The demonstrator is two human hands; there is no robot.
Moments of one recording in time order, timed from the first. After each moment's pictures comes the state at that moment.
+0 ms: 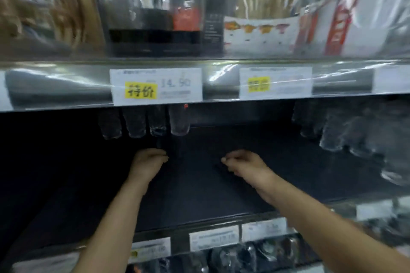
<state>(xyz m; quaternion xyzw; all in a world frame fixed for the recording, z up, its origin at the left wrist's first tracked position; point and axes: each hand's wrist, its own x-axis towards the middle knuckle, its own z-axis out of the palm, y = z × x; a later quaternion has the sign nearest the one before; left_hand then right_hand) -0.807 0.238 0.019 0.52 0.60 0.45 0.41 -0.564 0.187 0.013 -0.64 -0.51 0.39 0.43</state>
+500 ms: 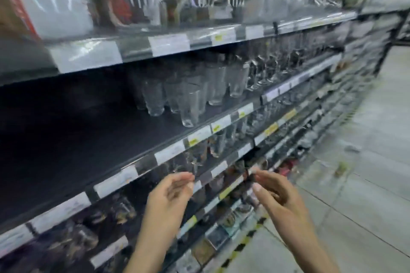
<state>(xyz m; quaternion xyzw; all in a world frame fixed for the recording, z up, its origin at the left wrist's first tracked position) -0.466 -0.071 0.003 0.67 0.36 0.33 0.56 -0.306 -0.220 -0.012 -0.70 -0.26 0.22 0.63</state>
